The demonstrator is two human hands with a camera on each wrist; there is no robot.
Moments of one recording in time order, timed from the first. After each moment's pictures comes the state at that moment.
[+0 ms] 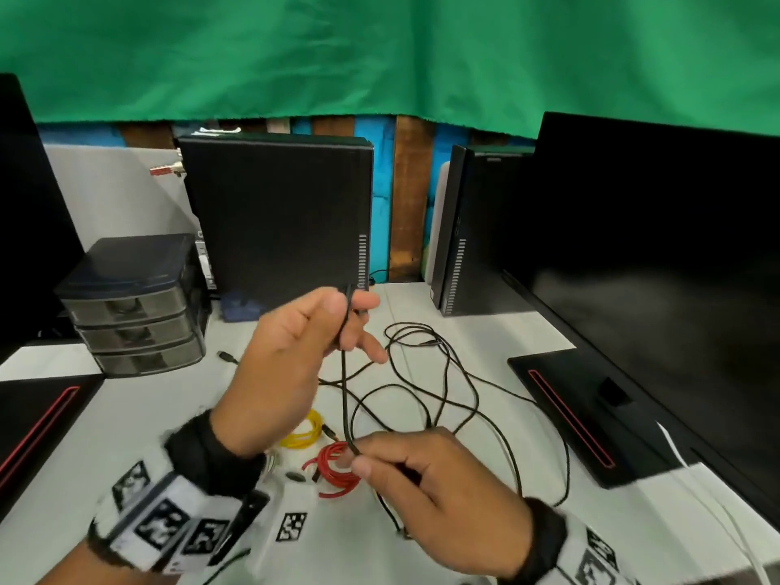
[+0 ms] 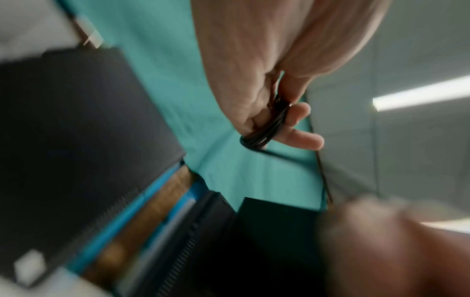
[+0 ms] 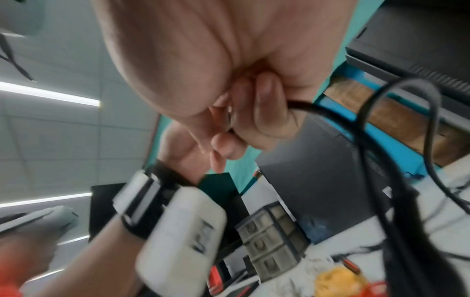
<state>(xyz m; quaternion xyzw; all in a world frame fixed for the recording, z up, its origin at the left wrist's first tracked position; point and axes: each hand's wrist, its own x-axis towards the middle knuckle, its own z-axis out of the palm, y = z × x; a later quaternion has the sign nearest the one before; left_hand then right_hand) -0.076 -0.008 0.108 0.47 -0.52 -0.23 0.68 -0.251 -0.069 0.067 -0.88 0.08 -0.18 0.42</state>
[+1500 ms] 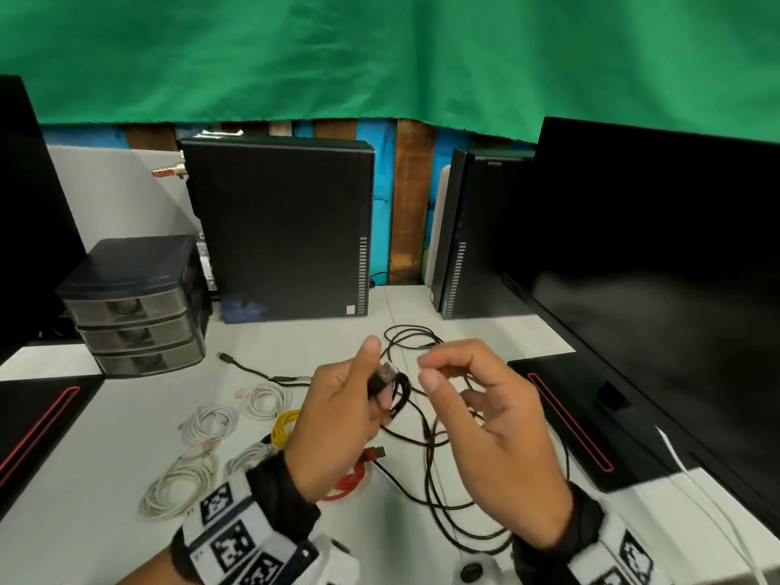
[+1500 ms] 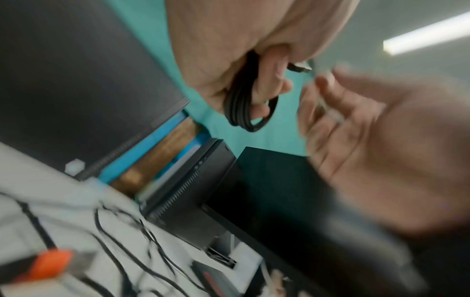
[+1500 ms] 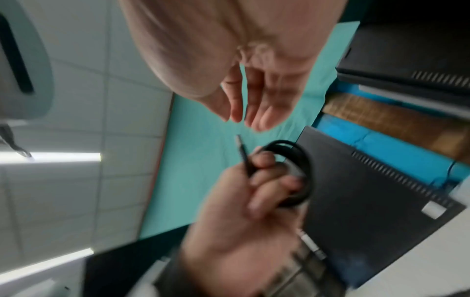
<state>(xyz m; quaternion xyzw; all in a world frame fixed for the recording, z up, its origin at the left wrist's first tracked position) -0.121 -0.018 0.078 0.58 -0.35 -0.31 0.67 -0.261 -0.081 0.092 -0.77 0.18 -0.43 0.43</state>
